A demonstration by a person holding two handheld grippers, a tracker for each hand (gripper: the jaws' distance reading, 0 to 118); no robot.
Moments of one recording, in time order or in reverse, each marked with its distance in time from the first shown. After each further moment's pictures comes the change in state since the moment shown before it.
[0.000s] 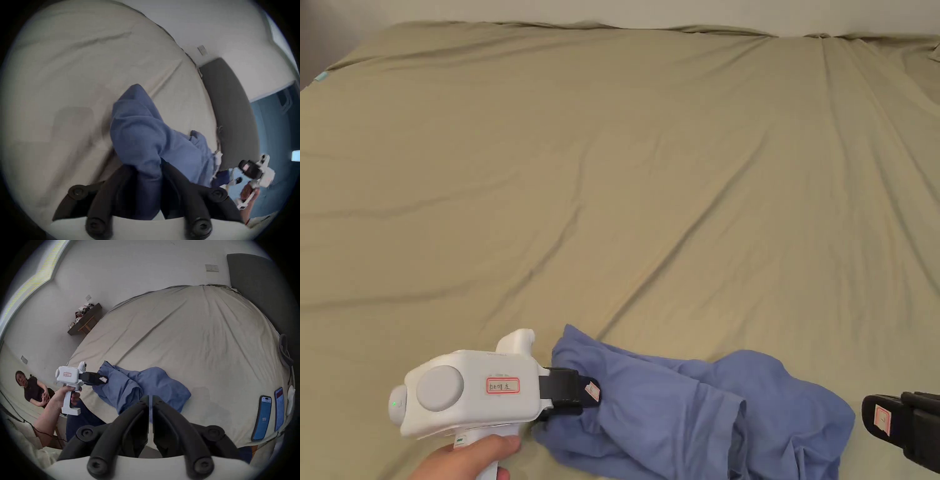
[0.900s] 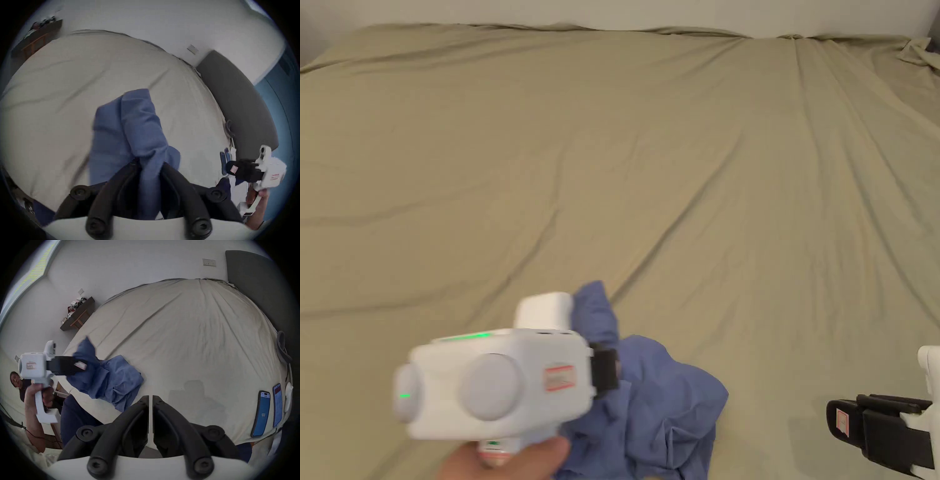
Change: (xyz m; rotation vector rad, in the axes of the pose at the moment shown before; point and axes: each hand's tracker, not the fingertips) left arm 0.164 -0.027 0.008 0.086 0.254 -0.280; right arm -0.003 -0.002 -0.020 -0.068 -0.066 -0.007
